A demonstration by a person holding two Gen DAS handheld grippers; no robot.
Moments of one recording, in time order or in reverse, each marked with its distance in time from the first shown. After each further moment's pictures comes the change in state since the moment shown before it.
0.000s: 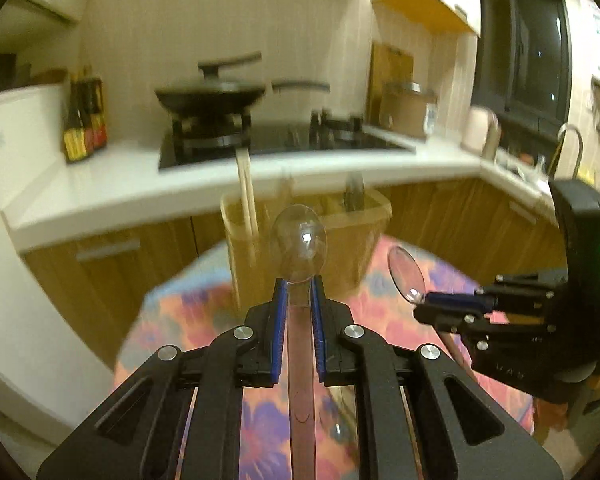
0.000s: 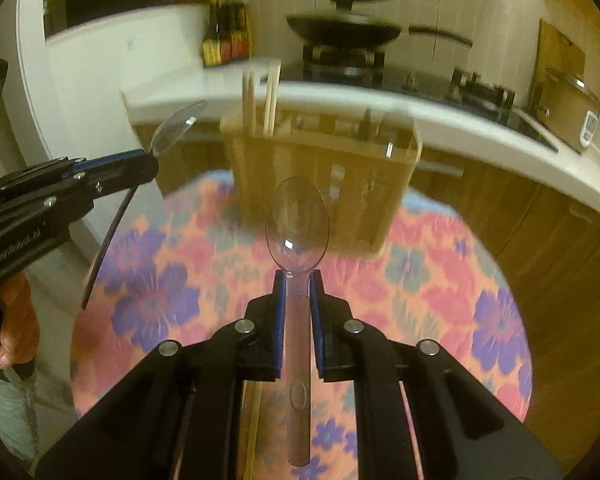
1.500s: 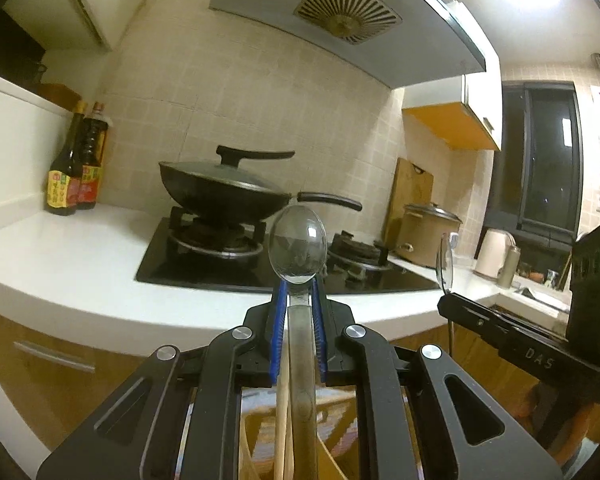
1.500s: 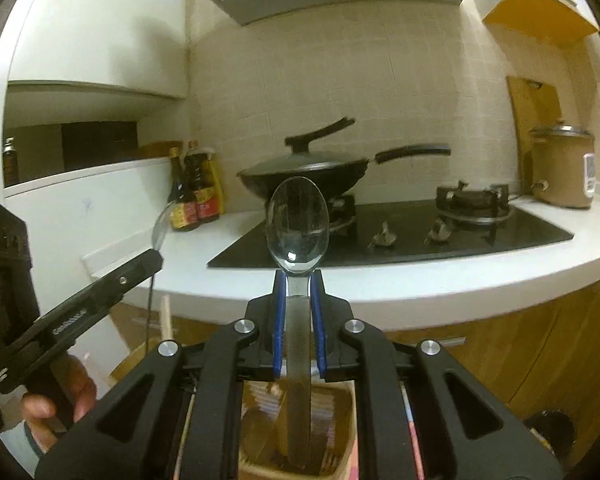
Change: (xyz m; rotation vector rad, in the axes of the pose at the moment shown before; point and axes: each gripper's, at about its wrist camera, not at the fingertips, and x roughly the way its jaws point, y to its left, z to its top) left arm 0.112 0.056 0.068 -0.143 -0.397 -0.049; right arm 0.064 -0.095 0.107 0.118 -0.507 0.060
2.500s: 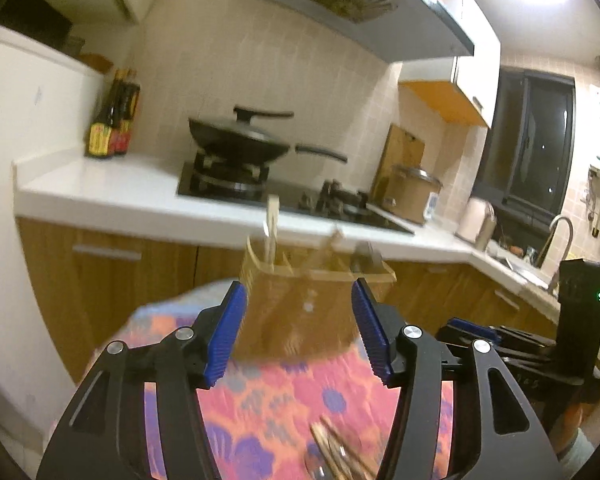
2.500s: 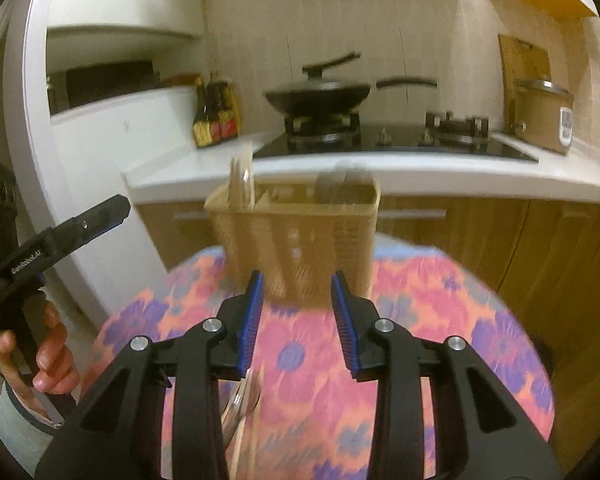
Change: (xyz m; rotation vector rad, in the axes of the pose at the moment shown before) left arm -0.166 -0.021 -0.047 -0.060 0.177 0.008; right arm -0.138 0.061 -0.088 0.001 0.253 -0.045
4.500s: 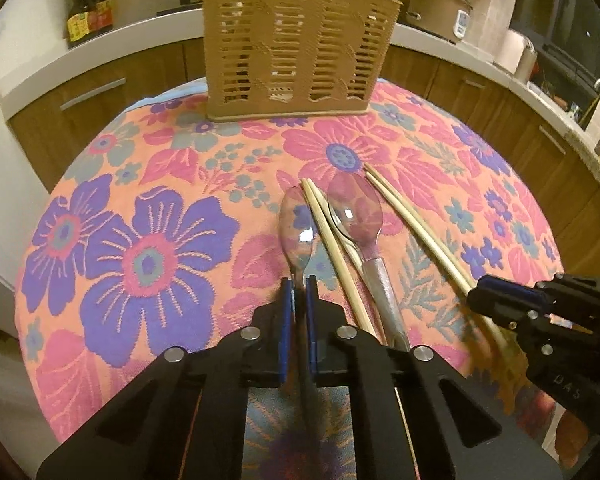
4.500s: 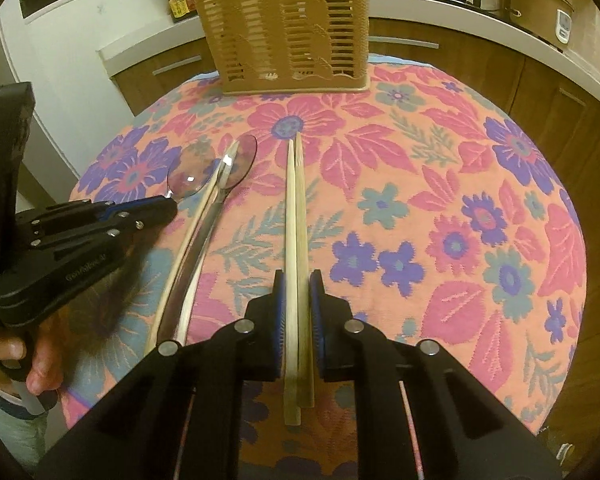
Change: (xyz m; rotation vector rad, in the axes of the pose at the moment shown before) left arm 0.048 -0.031 -0.134 0.099 0.577 0.164; right arm 0.012 0.009 -0.127 0.054 0.423 -0.060
